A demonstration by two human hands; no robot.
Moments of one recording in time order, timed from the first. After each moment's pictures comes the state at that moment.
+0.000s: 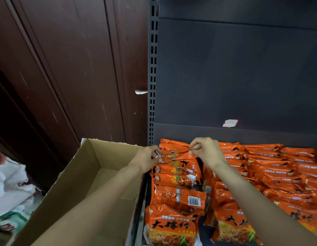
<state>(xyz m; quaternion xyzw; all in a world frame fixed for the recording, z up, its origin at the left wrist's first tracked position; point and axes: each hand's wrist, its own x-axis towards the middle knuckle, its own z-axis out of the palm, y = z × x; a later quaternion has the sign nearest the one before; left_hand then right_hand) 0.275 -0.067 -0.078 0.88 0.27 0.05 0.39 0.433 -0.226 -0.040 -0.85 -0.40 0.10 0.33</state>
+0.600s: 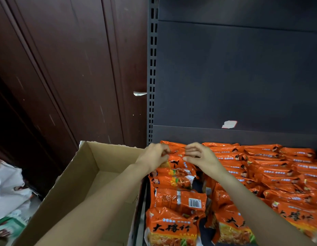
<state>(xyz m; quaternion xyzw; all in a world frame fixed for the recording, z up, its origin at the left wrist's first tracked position) 0.299 -0.073 -0.067 0.93 0.21 0.07 0.29 0.428 -0.231 -0.064 -0.76 -0.38 0.25 0.47</state>
